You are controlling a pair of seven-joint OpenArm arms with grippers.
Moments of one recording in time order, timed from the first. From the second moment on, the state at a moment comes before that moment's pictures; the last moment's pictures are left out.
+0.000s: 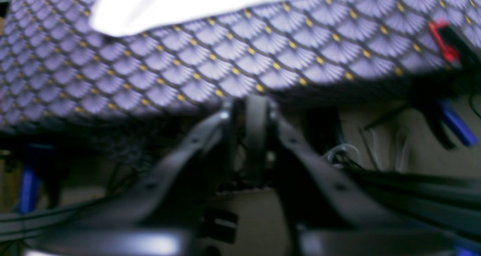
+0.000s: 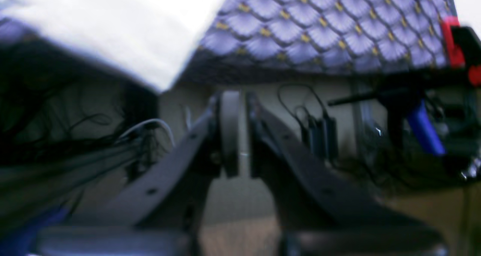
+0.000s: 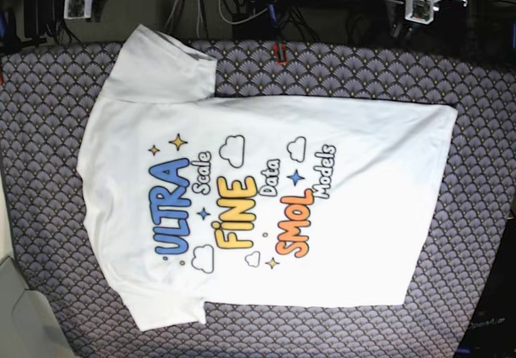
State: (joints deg) left arm 58.3 -12.1 -7.6 113.6 -2.5 -0.7 1.2; right arm -57.3 2.3 16.0 115.1 -0.2 1.0 -13.8
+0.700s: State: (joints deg) left arm 47.2 -8.5 -14.2 113.4 -19.4 -1.0 15.7; right arm -35.0 -0.2 33.1 114.3 -0.3 40.3 -35.8
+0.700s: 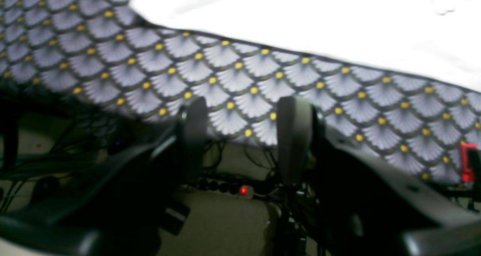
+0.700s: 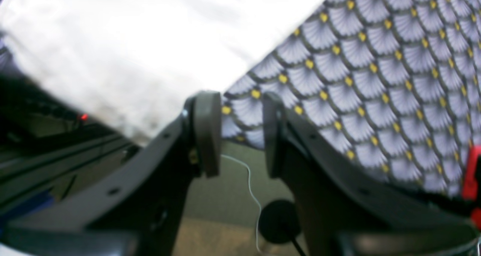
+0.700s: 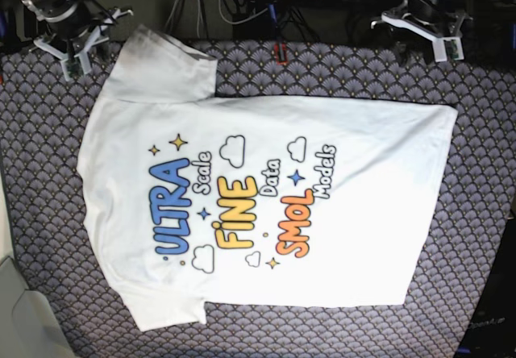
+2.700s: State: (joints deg) left arm 34.4 -12.4 -14.1 106.0 -19.1 -0.8 15.8; right arm -30.9 -7.9 30.3 109.6 -0.4 39.7 -43.9
